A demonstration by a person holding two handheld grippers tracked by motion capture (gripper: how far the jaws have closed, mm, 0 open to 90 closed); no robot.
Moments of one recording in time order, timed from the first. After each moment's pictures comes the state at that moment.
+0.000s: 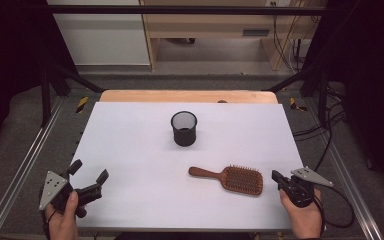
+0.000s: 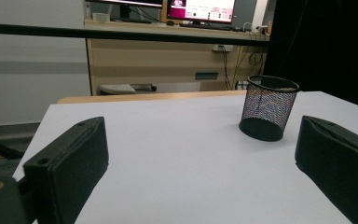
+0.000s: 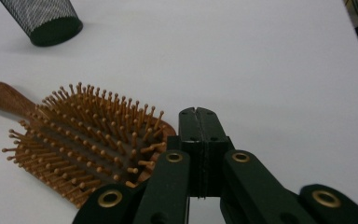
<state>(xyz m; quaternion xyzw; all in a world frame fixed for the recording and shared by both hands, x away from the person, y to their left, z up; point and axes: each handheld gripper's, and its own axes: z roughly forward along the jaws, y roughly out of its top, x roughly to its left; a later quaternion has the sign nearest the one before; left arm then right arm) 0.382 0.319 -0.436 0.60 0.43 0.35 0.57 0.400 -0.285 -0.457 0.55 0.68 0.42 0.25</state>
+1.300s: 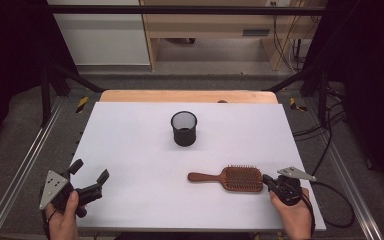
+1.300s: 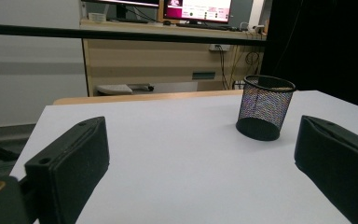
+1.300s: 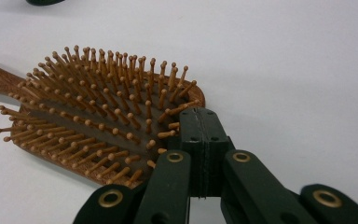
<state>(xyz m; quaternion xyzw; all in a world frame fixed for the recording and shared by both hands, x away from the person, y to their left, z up) 0.382 0.318 -0.435 0.61 0.43 0.35 0.57 0.412 -0.266 -0.471 0.55 0.71 0.38 0.22</state>
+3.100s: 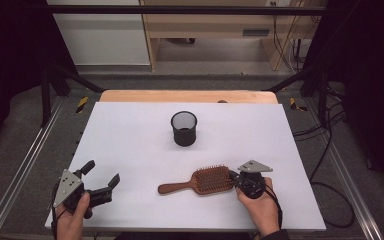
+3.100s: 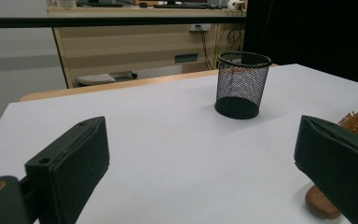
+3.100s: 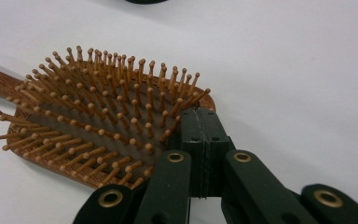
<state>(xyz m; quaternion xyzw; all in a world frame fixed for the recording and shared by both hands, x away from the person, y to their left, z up) 0.385 0.296 -0.439 0.66 0.39 0.33 0.55 0.433 -0.172 -0.469 0.46 0.78 0.39 0.20</state>
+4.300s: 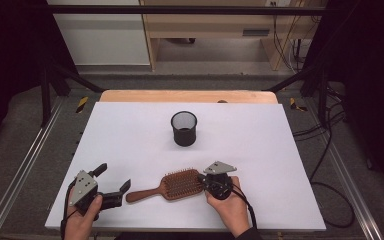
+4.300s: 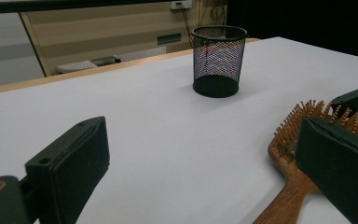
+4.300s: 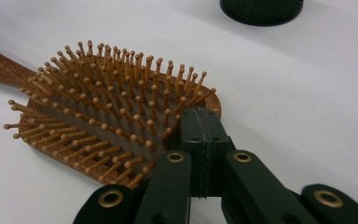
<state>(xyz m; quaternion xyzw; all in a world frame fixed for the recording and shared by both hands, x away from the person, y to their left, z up) 0.387 0.275 -0.445 0.70 0.37 0.30 0.53 0.434 -0.091 -0.470 0.40 0.81 0.41 0.16</state>
